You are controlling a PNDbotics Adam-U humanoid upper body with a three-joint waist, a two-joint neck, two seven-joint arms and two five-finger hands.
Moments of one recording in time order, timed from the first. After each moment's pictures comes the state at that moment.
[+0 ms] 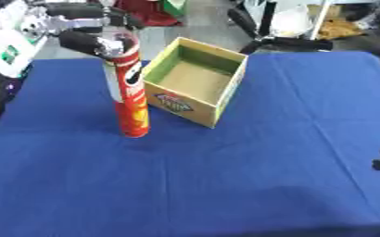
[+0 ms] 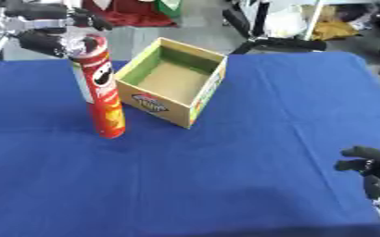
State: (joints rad) left arm -0.92 0.72 -0.30 -1.19 -0.47 -0.45 -0.67; right arm 0.01 -0.17 -0.20 -1.77 -0.20 -0.39 0.65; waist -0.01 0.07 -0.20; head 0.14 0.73
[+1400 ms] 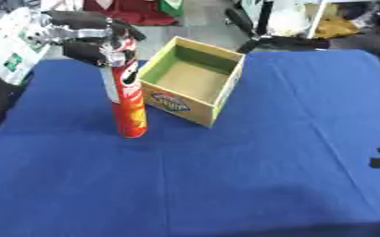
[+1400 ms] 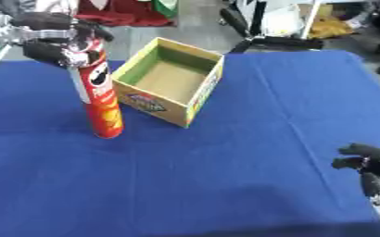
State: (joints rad) left arm -0.90 0.71 -0.32 -1.21 -0.54 -0.44 -0.68; right arm 0.01 -0.17 -0.20 -1.77 -0.20 -0.39 0.65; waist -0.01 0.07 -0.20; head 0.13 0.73
